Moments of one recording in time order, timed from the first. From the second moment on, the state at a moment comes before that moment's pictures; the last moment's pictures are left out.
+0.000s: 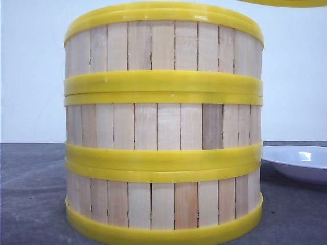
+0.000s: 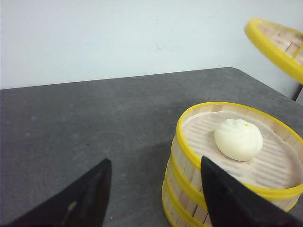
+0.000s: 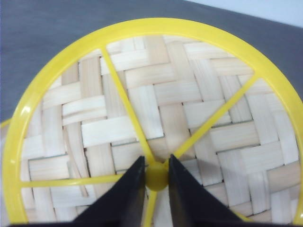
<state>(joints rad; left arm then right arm) -0.45 0.26 0.97 -0.89 0.02 -0.09 0.41 1.28 1.73 -1.14 -0.14 0.05</state>
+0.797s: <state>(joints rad) -0.45 0.26 0.97 -0.91 0.02 -0.09 0.84 1.46 1.73 -1.11 -0.05 0.06</state>
